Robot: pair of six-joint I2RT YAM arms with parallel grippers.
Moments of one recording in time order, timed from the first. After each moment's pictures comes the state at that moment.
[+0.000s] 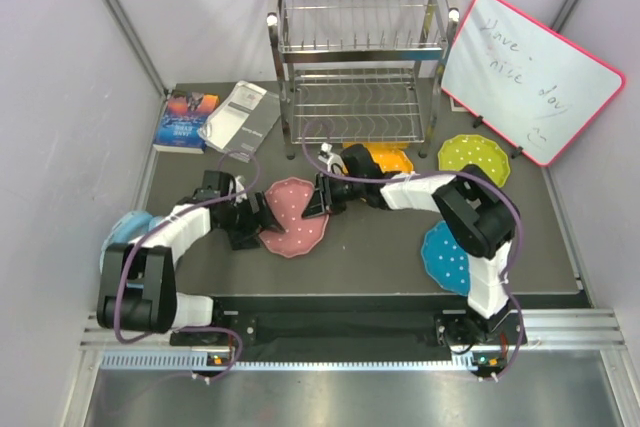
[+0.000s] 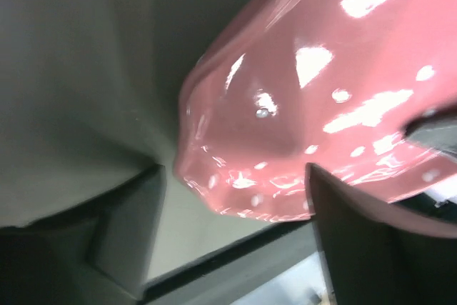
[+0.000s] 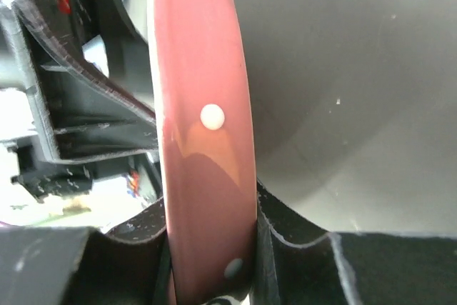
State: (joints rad) left arm -0.09 1.36 0.63 -0.45 0.48 -0.54; right arm 0.72 1.96 1.10 0.23 -0.67 0.74
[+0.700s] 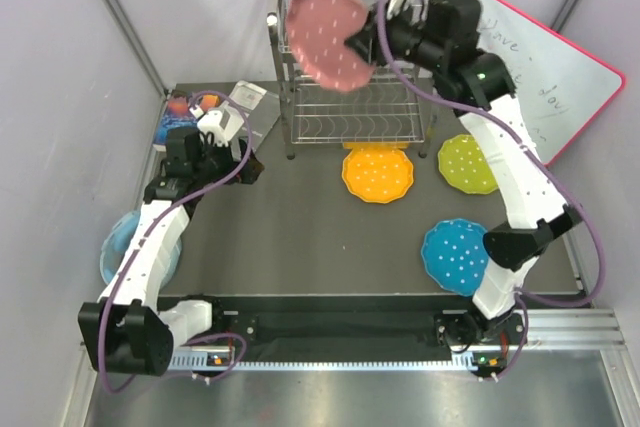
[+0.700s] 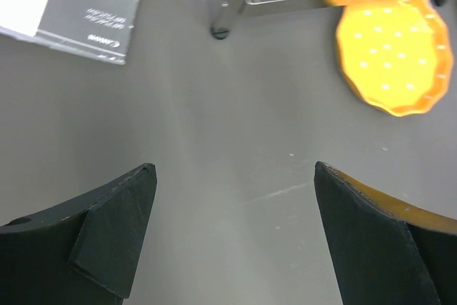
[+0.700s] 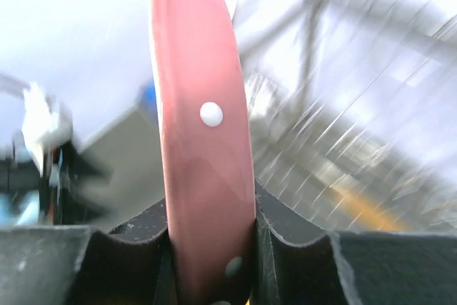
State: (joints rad) left arm -0.06 1.11 0.96 -0.41 0.35 -0.12; right arm 0.53 1.78 2.28 -0.65 -0.31 0.08
